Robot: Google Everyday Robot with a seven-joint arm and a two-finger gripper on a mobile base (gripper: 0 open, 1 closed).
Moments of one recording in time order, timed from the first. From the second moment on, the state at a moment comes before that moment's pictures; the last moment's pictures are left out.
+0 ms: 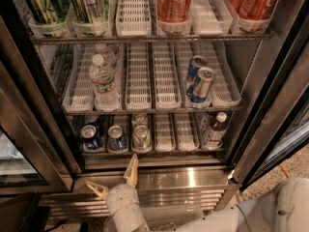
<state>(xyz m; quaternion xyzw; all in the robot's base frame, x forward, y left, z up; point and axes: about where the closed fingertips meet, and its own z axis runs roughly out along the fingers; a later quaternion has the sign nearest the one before) 0.506 0.126 0.602 -0.22 0.65 0.04 0.72</state>
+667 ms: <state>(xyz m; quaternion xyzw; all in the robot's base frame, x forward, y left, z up) 0.528 0.136 0.607 -0.23 0.60 0.01 0.77</state>
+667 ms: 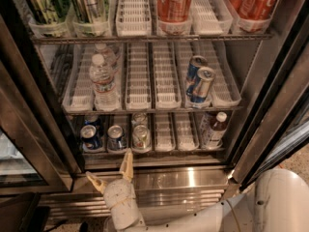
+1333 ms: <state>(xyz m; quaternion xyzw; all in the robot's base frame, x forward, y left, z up) 0.559 0.126 0.613 -0.21 0.59 -0.03 0.78</state>
